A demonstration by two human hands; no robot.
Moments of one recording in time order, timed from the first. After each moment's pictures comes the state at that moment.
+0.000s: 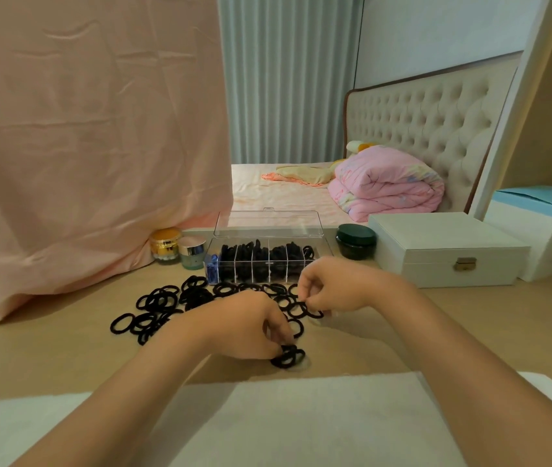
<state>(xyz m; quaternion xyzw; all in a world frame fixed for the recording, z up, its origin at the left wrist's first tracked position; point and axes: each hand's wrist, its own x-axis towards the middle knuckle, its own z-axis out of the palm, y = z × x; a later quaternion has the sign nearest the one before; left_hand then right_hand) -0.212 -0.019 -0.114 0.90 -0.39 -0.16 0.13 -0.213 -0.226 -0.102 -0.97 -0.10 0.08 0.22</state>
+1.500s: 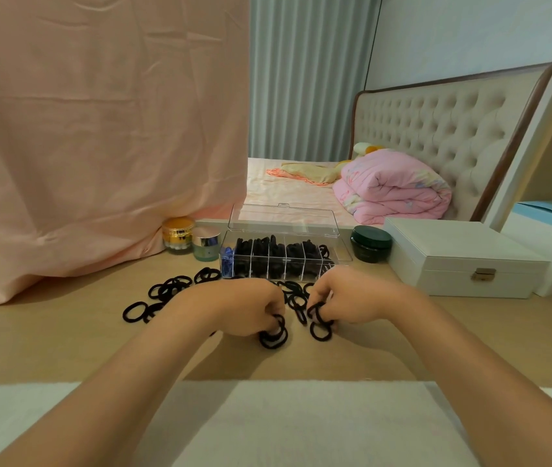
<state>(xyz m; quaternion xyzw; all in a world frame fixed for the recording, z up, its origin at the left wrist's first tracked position) -0.188 0.000 -0.107 0.92 -0.35 -0.16 0.08 -0.214 -0.204 -0.105 -0.97 -0.08 0.12 0.21</state>
